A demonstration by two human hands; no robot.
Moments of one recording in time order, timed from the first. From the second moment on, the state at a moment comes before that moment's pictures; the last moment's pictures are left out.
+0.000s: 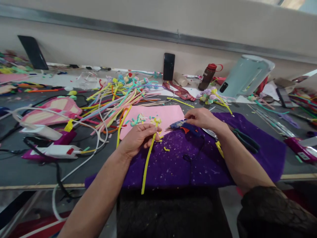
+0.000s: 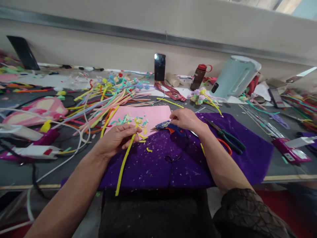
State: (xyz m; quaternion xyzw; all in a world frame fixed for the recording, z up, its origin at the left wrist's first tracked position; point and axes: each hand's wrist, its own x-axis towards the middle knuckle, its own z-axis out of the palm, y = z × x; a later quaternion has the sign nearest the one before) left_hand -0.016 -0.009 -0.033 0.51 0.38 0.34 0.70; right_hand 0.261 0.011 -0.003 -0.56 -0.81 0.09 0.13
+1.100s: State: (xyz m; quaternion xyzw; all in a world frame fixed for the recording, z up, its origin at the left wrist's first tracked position) left_hand -0.018 -0.015 -0.030 0.45 0.37 0.43 0.69; right_hand 0.229 -0.004 -0.006 -0.35 -0.46 0.61 0.53
